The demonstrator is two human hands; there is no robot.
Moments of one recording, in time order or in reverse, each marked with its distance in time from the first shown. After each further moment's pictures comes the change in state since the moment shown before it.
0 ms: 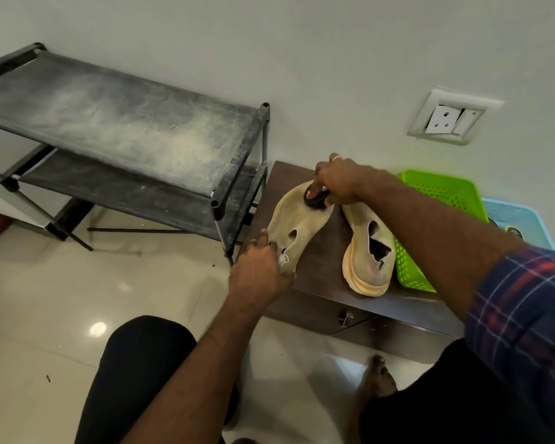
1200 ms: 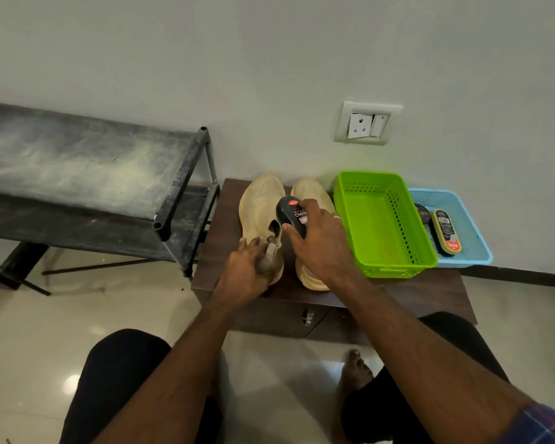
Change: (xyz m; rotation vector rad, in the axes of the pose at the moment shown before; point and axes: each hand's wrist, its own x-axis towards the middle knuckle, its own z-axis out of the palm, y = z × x) left_hand 0.005 0.046 0.005 -0.338 0.059 0.278; right_hand -0.128 -0.064 0.064 0.642 0.692 0.585
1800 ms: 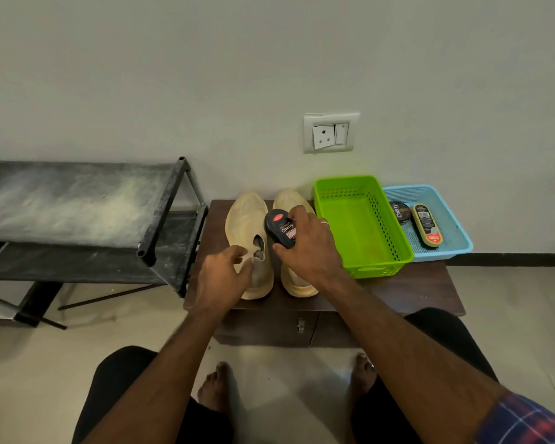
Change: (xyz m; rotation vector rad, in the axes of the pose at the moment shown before) left_hand 0.005 0.025 -0.015 0.121 0.225 -0.035; right_hand -0.003 0.026 -0.023 0.097 0.048 -0.024
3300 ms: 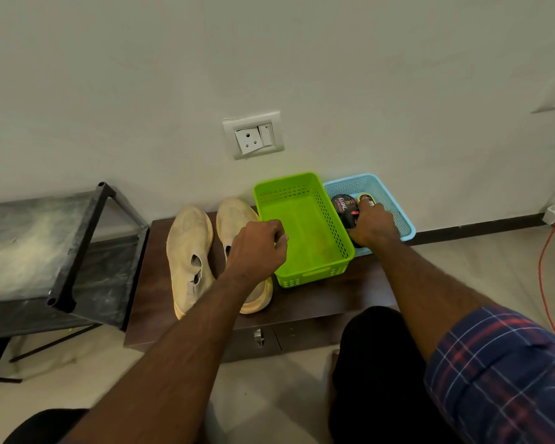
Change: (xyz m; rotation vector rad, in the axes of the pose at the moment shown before) left_hand 0.063 0.142 0.104 0.060 -0.151 0.415; right_hand 0.021 0.243 -0.083 -0.165 -0.221 0.665
